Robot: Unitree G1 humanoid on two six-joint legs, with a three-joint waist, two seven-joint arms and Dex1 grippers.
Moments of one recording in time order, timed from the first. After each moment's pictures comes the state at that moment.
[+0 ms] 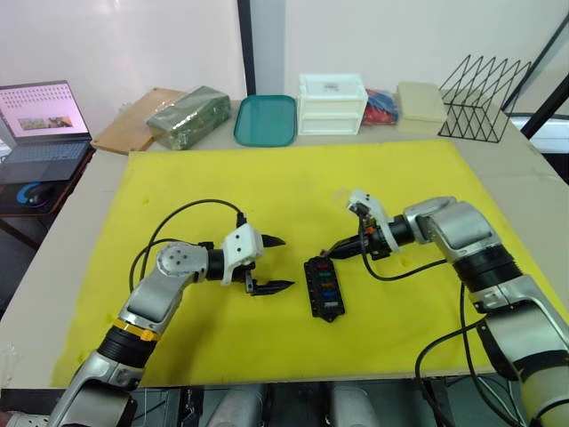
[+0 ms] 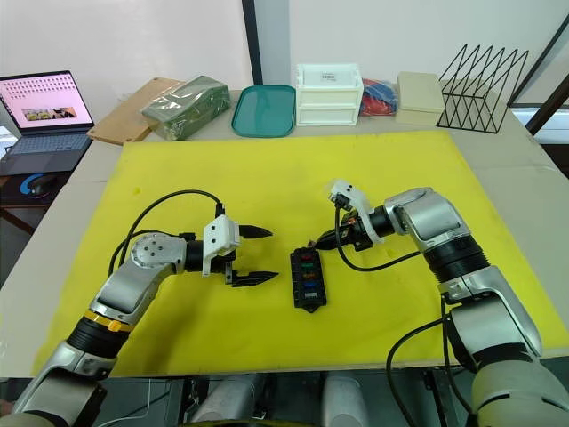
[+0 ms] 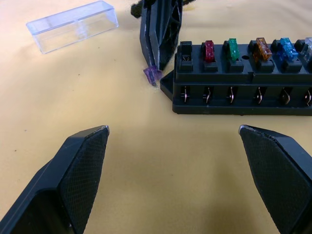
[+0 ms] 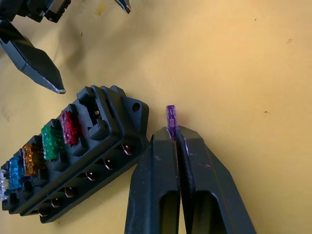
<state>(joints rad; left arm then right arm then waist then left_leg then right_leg) -0.40 0.49 -0.25 -0.02 -0.21 0.17 -1.06 -0.84 -0.69 0.34 0.27 0.29 0.92 1.31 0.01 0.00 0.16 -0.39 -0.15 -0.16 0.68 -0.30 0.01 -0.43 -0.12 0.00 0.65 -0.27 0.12</state>
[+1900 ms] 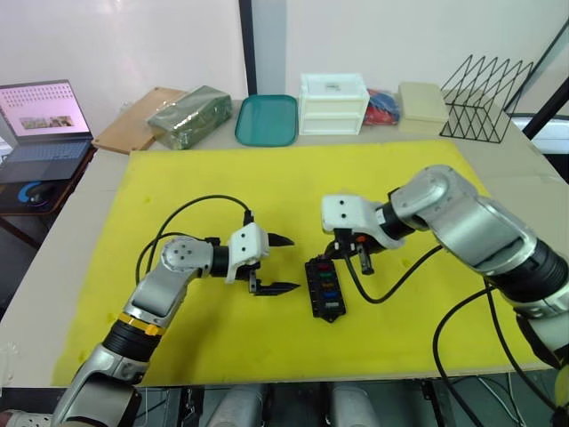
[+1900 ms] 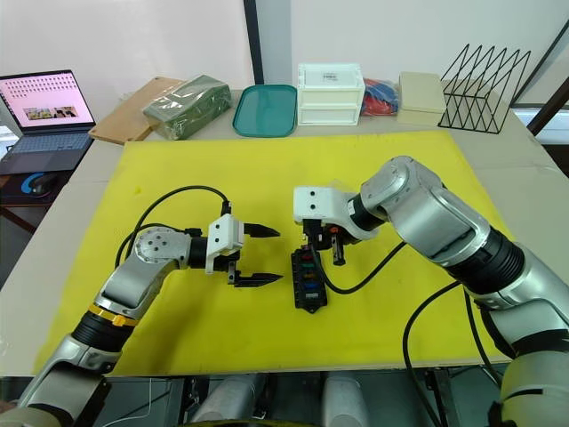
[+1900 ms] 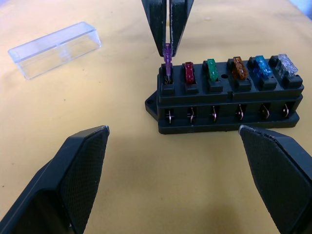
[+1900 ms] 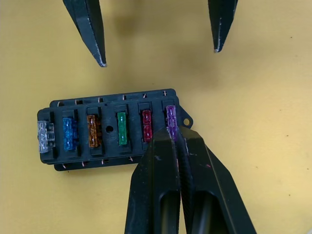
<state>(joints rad) -0.43 0.48 -0.26 -0.02 -0.21 0.15 -1.12 -0.96 -0.88 0.59 -0.34 0.16 0.98 1.28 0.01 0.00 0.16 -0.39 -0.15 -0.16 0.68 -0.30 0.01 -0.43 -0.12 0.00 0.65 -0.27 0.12</state>
